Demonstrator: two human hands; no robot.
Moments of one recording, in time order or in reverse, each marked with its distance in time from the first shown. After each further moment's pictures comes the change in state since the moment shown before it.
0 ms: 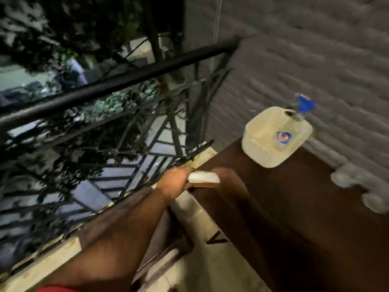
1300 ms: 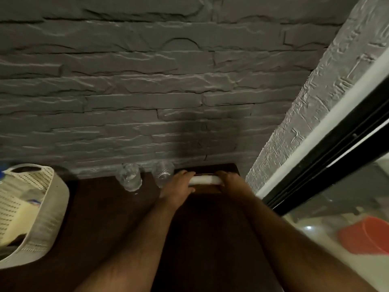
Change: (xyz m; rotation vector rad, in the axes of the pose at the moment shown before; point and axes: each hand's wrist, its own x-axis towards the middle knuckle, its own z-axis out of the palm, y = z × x) left_hand 0.202 0.642 0.254 0.027 -0.344 0.785; right_hand -0.353 0.514 -0.209 0.113 0.269 0.950
